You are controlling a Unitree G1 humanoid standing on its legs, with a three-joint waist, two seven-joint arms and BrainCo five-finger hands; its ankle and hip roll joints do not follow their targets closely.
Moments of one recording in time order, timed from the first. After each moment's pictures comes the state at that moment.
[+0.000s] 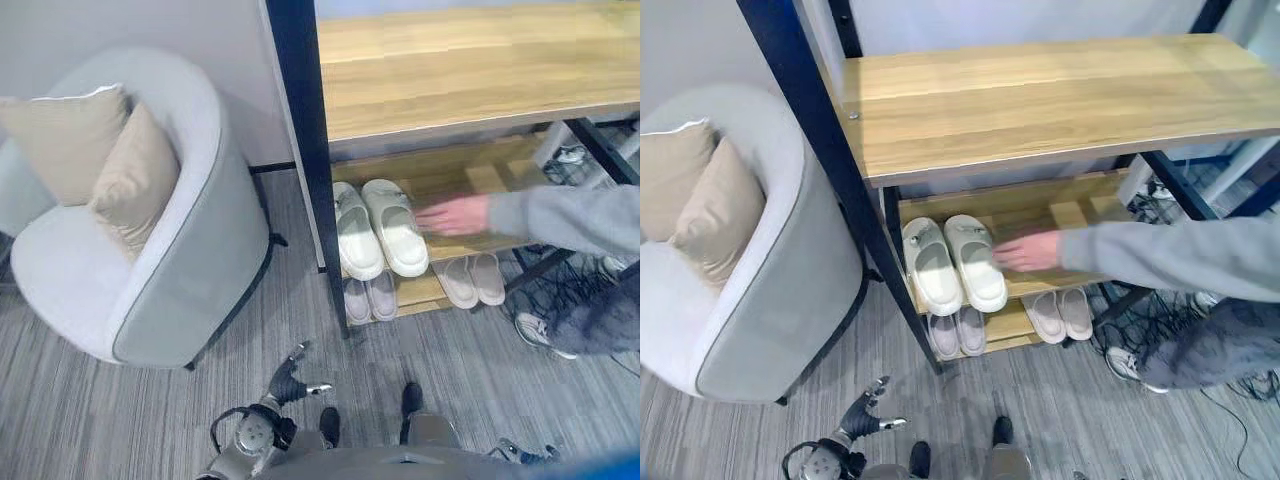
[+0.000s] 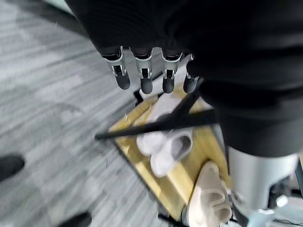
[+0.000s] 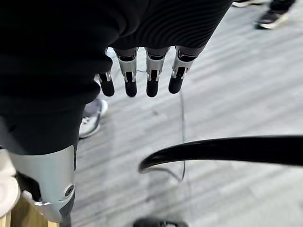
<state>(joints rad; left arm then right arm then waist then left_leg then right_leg) 0.10 0.33 -0.49 0.73 -0.11 -0.36 0.16 0.12 -0.21 -0.02 1.22 0.22 -0.16 -0.36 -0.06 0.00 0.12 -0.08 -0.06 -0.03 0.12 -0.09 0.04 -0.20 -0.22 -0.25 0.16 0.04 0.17</state>
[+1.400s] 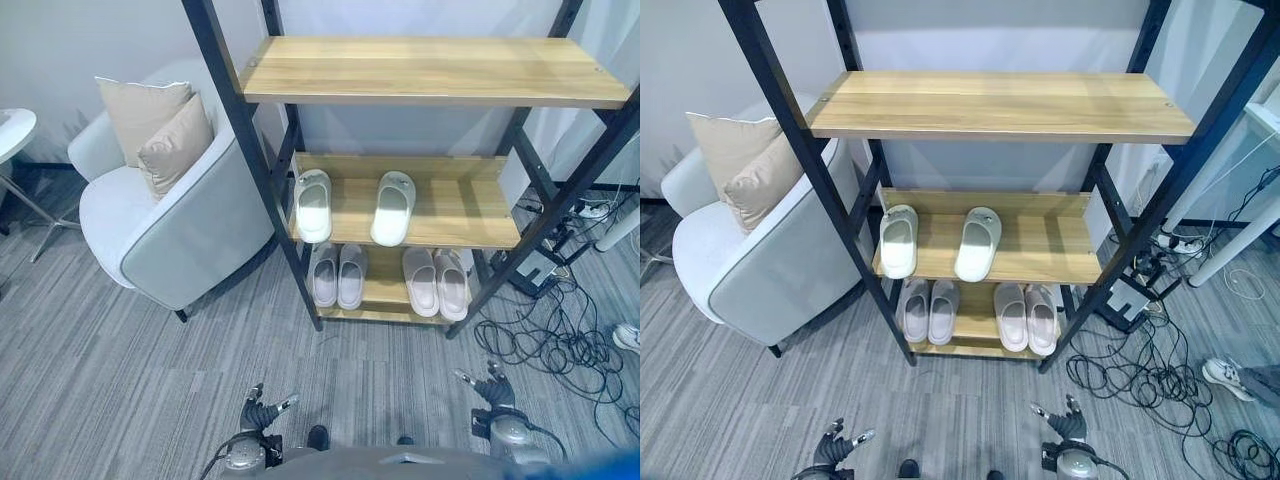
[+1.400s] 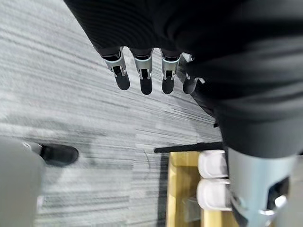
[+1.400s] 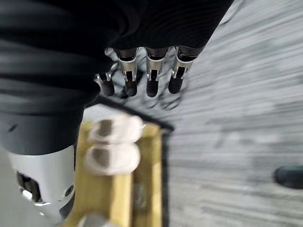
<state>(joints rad) 0.07 0.13 -0.23 1.10 -0.30 -0.30 0.25 0.04 -0.21 0.20 0.94 0.27 -0.21 -0.28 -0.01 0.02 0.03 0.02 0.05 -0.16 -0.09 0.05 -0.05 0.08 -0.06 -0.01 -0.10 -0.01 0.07</state>
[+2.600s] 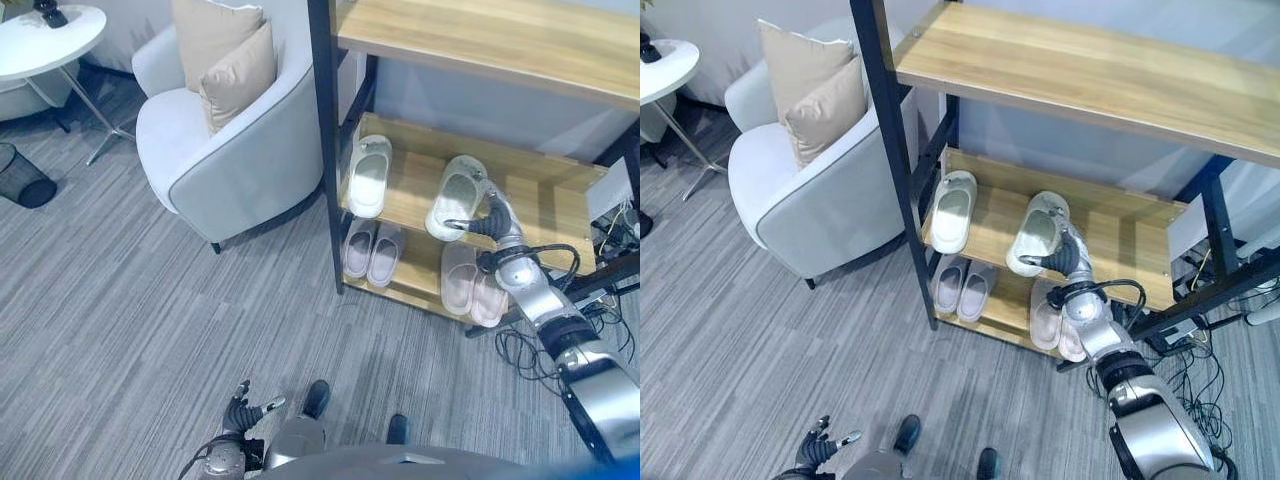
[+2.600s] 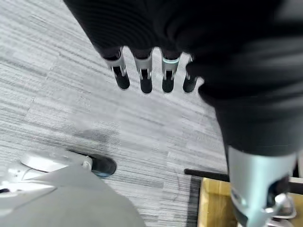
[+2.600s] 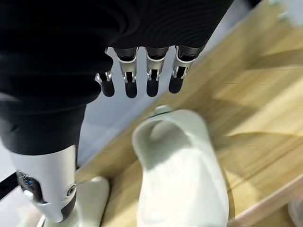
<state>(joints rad) 0.13 0.23 -0.24 1.02 -0.25 -0.30 0.21 -0.57 -0.53 0.32 0.74 -0.10 -0.20 -0.38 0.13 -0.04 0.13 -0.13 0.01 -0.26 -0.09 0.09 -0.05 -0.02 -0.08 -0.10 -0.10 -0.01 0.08</state>
